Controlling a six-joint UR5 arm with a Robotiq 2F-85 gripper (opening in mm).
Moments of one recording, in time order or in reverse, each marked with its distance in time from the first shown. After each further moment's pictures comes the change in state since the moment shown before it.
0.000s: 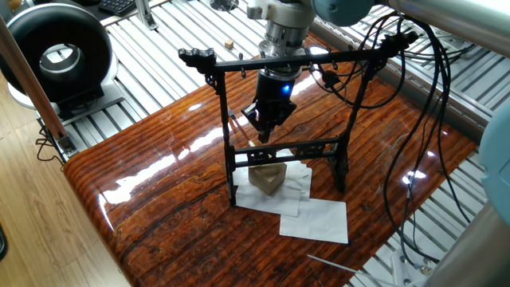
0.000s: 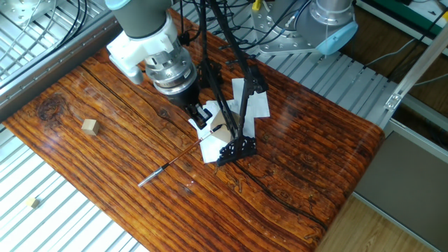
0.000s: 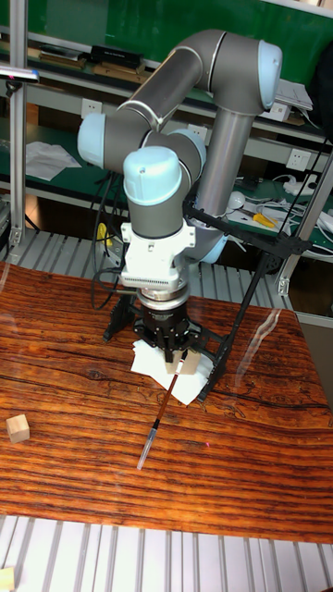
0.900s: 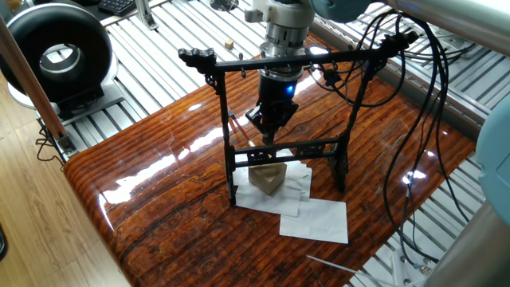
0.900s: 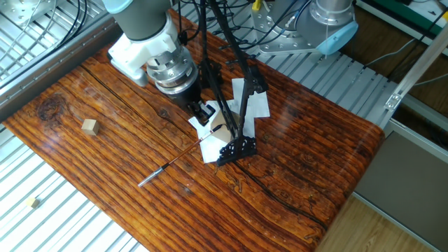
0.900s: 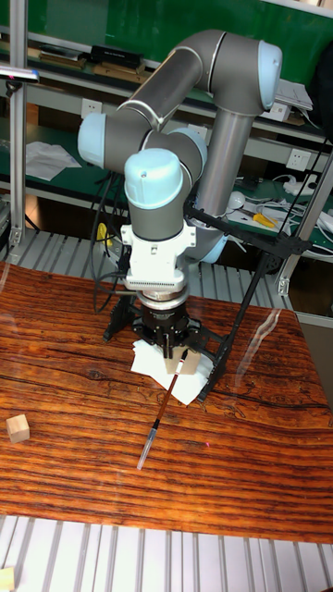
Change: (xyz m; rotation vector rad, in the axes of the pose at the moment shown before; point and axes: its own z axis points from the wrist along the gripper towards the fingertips) arm 0.010 -0.002 0.001 0.006 0.039 -0.087
